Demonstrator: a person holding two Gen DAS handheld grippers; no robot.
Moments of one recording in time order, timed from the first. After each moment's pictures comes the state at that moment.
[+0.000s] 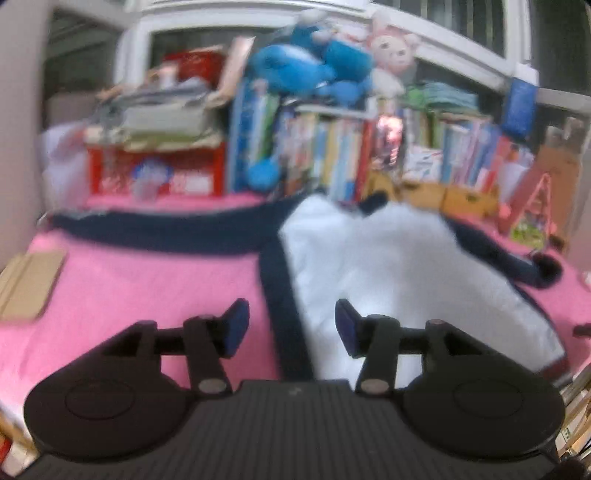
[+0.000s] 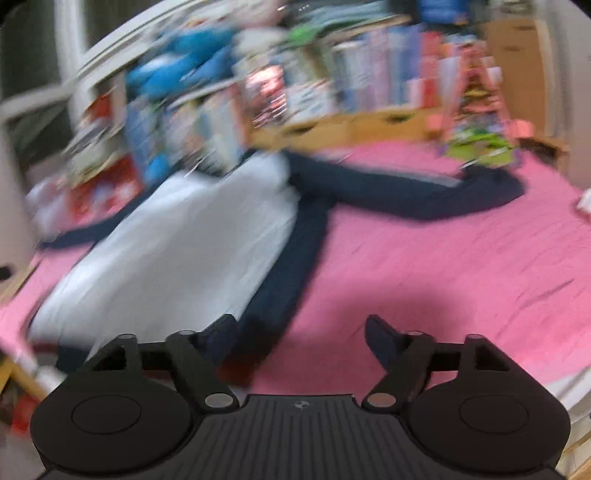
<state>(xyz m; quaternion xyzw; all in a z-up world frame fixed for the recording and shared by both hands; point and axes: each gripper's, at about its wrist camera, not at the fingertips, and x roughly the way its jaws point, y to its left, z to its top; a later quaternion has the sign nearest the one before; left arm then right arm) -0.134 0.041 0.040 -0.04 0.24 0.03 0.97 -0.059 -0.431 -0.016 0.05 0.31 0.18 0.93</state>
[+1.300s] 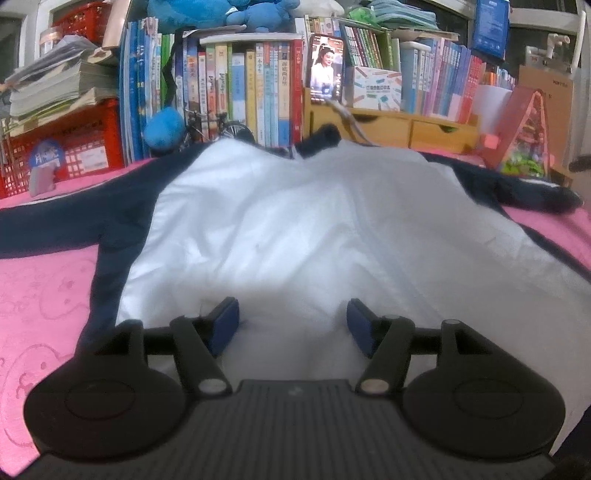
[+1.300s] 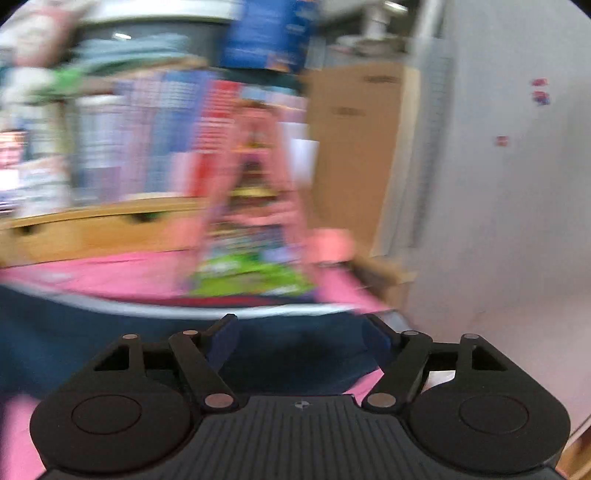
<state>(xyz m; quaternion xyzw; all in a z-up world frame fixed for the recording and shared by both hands) -0.022 -0.030 -0.038 -0.01 0.30 -0.02 0.96 0.164 -0.543 0.010 -0.02 0.23 -0.08 0.97</state>
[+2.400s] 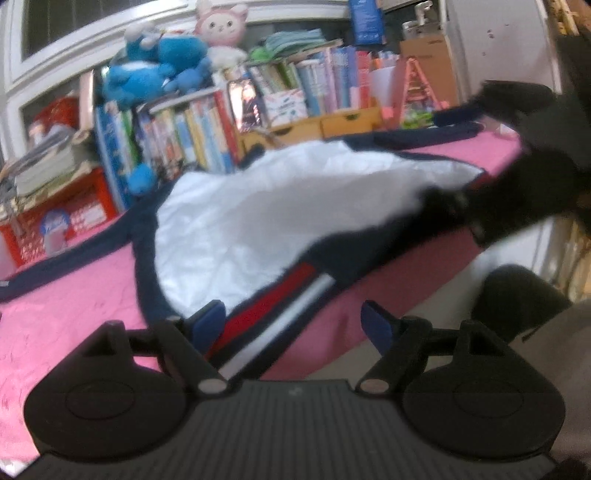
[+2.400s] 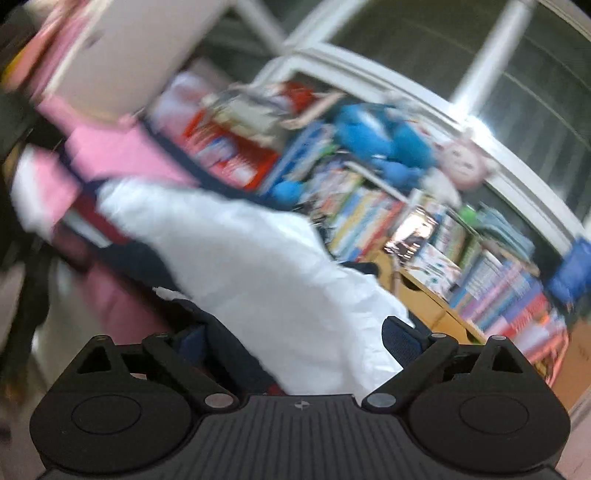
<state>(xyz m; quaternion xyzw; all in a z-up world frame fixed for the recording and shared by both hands) -0.193 -0.044 -0.041 0.15 0.22 -0.10 0.96 -0.171 -0.248 -0.026 -0.30 0.06 0.28 0.91</state>
